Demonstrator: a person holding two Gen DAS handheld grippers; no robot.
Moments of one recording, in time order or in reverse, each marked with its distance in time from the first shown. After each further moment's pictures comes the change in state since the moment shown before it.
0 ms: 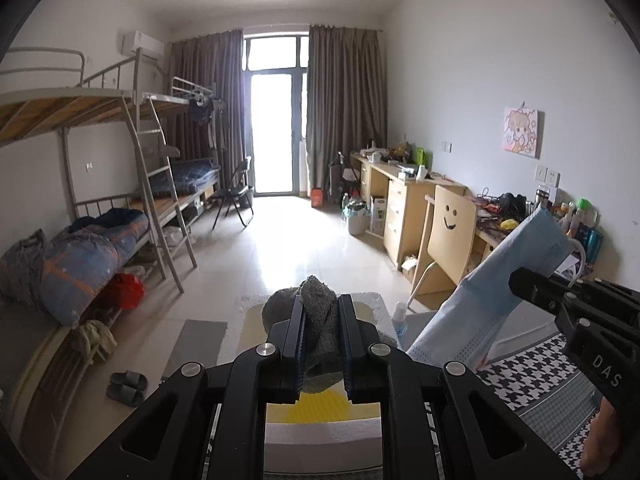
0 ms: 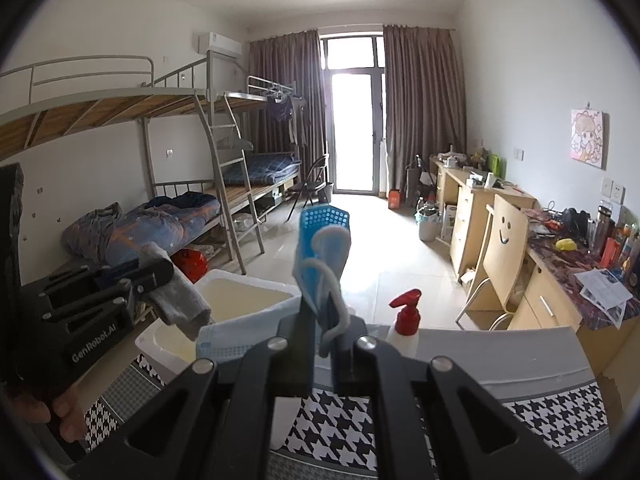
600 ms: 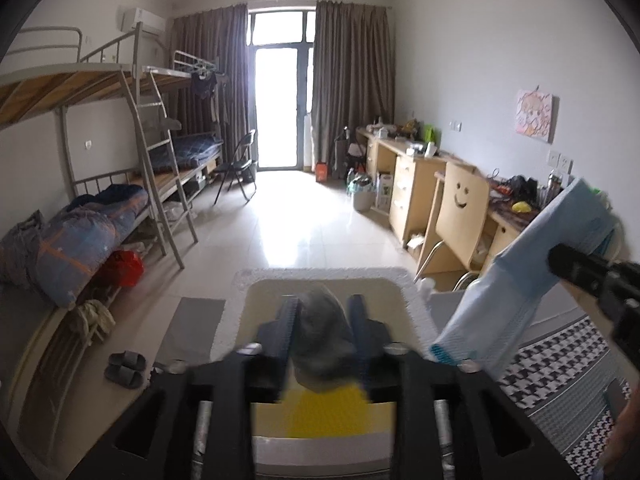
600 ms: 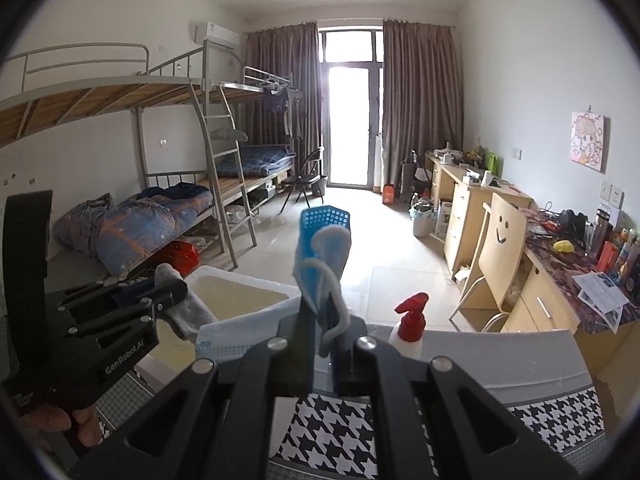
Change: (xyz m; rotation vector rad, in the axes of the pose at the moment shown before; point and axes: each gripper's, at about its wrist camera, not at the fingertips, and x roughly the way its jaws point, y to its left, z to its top) left arm 0.043 0.022 -0.014 -0.022 0.098 0.022; right arm 0.021 0.006 0.002 -0.015 0.037 -0.036
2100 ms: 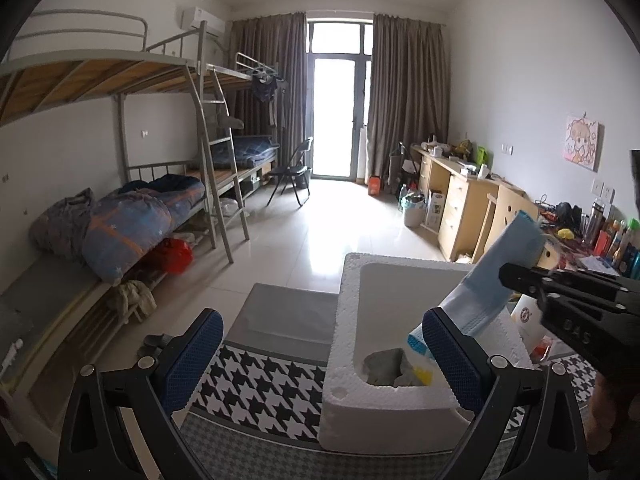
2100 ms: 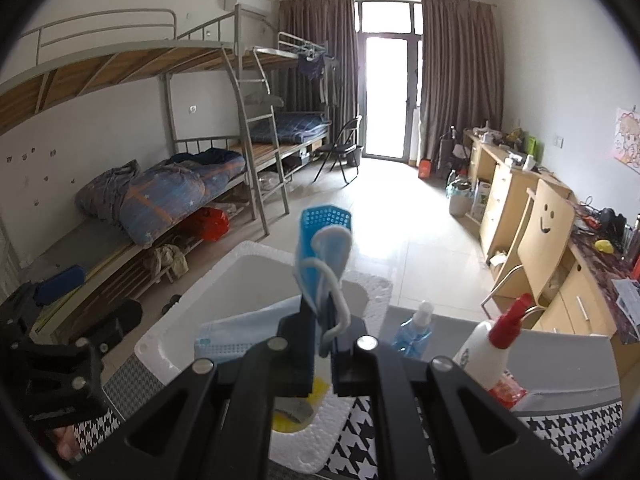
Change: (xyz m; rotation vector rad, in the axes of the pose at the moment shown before) left arm -0.039 0.052 -0.024 -0.097 -0.058 0.166; right arm 0.063 0.051 -0.001 -0.057 0.130 0.135
